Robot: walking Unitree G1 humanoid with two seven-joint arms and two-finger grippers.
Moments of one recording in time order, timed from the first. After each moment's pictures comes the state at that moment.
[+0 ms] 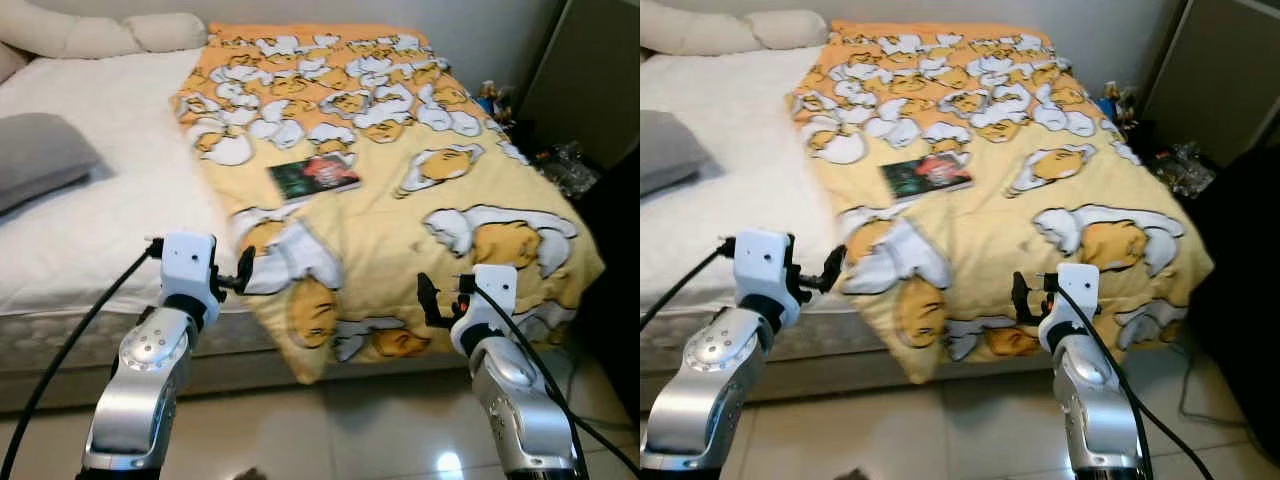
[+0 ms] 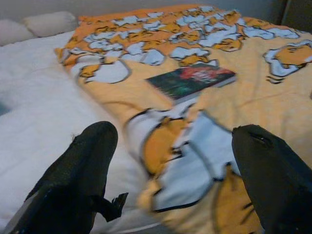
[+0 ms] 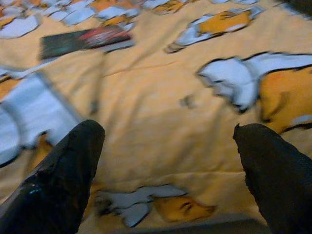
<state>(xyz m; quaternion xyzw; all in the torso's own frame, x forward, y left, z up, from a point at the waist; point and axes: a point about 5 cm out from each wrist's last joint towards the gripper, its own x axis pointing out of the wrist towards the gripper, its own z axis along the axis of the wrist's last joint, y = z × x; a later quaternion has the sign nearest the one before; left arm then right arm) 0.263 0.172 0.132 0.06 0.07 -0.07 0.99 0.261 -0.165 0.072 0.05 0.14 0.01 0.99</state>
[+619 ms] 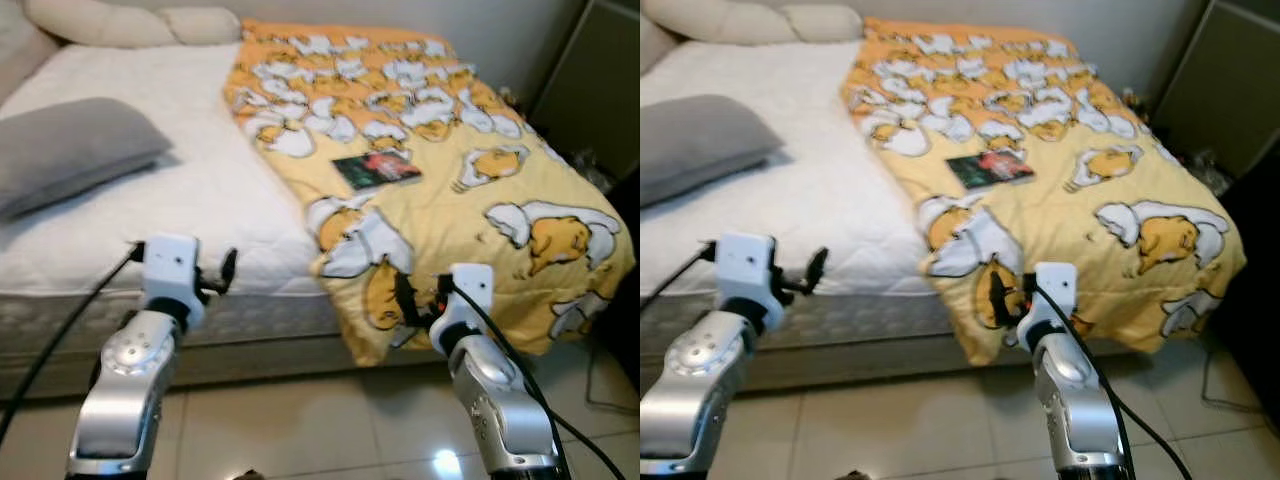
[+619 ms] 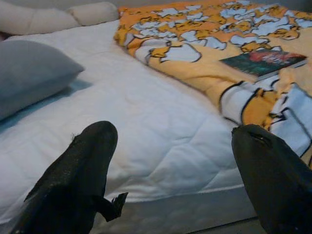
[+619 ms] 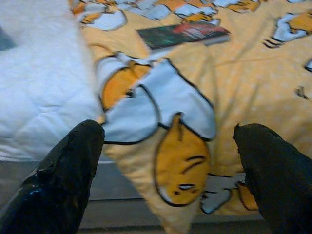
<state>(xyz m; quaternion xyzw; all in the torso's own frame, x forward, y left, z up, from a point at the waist) 0.259 0.185 0.129 0.07 0.08 -0.04 0.99 0.264 -0.147 0.074 0.06 0.14 0.05 0.99</state>
